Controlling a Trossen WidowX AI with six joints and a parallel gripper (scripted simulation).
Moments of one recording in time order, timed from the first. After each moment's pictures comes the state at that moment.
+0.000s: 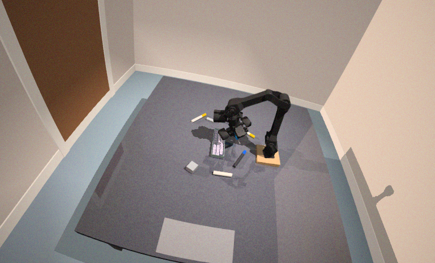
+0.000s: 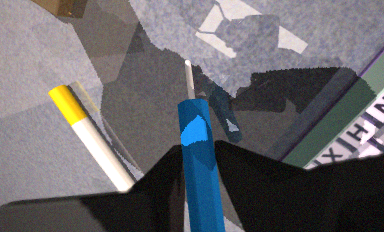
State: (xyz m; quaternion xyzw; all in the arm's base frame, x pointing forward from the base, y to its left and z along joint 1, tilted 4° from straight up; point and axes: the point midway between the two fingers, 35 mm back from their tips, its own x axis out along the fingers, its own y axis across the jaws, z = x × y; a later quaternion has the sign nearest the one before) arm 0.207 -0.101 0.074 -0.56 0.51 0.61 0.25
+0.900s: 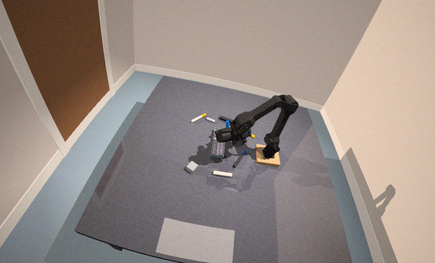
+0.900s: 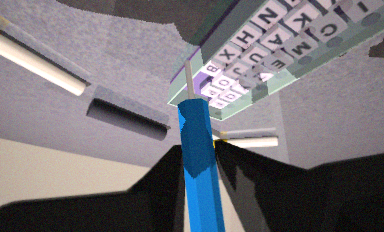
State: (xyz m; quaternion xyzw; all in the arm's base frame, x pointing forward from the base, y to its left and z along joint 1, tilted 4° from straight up) arm 0.250 -0.063 0.113 -0.75 0.57 0.31 0.14
